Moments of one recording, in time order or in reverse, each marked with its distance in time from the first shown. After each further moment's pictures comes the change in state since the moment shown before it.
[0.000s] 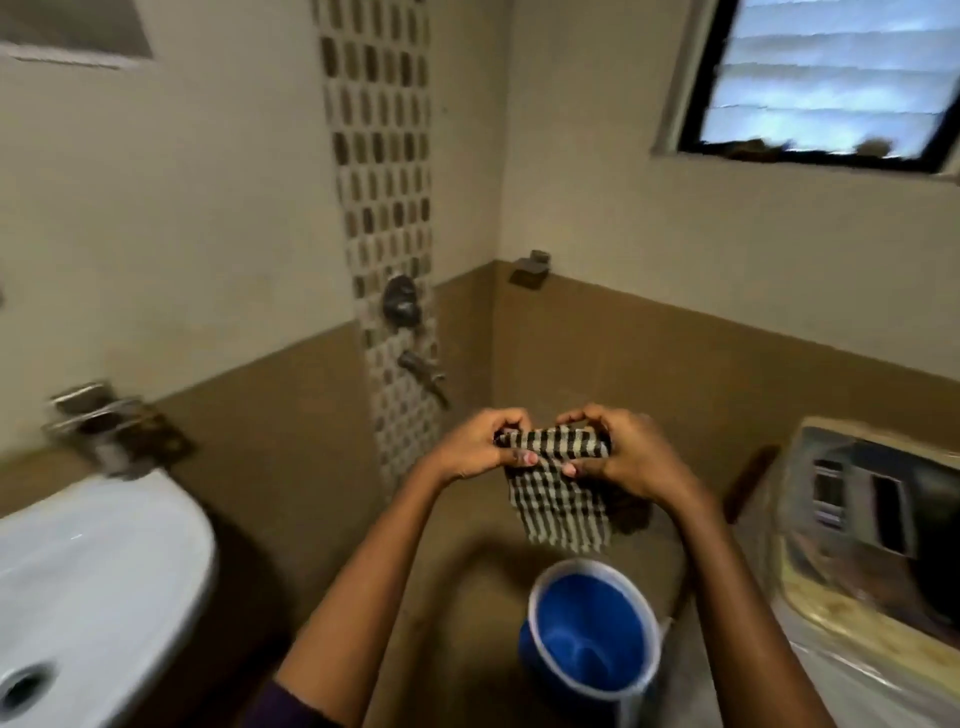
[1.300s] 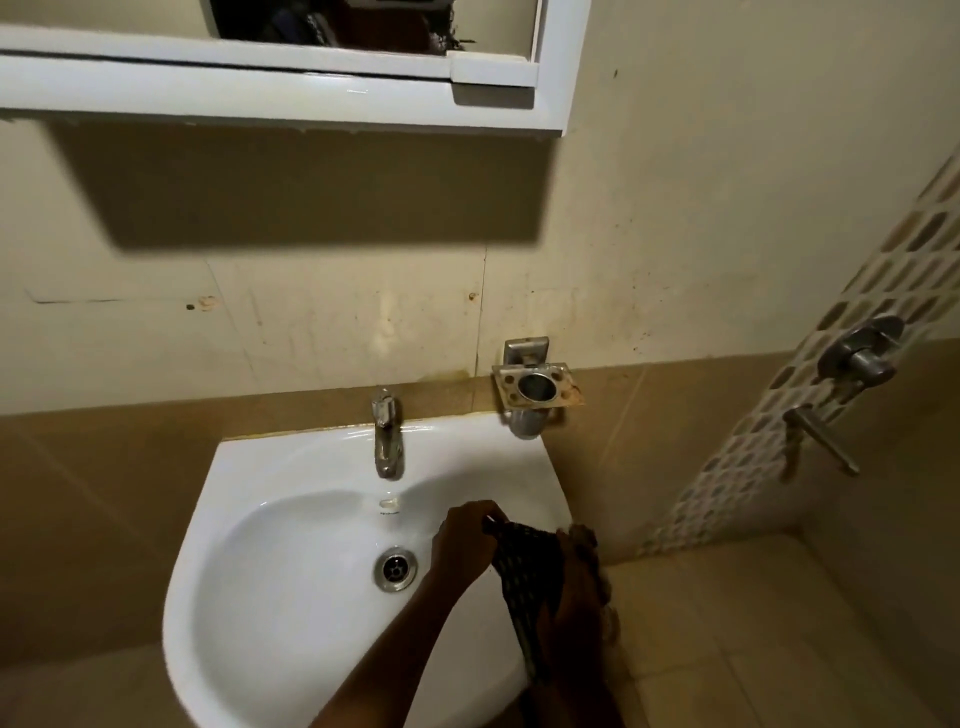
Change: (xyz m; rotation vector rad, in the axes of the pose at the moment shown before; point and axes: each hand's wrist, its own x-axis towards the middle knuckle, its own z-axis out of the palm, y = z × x) left_hand -0.331 -0.274 -0.193 0.122 0.921 -0.989; right_hand 0.122 -0.199 0.506 0.188 0.051 -0.278
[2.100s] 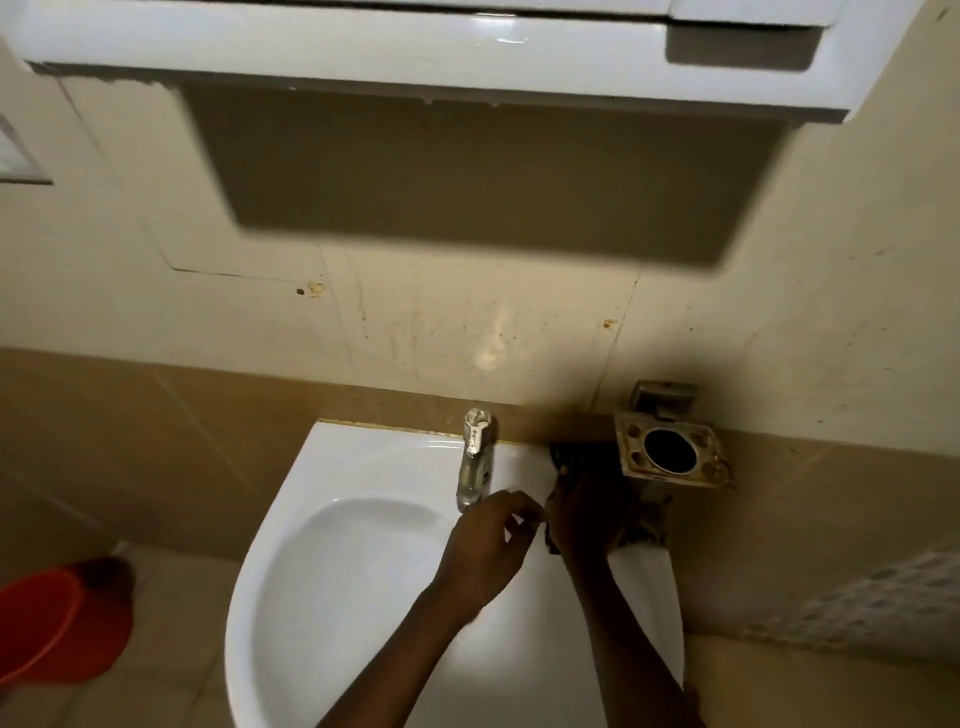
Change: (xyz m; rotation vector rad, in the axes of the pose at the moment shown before) left_hand 0.022 -0.016 -0.068 -0.152 0.282 0.080; right_hand 0.153 -0.082 0.136 -0.426 -0.333 -0.008
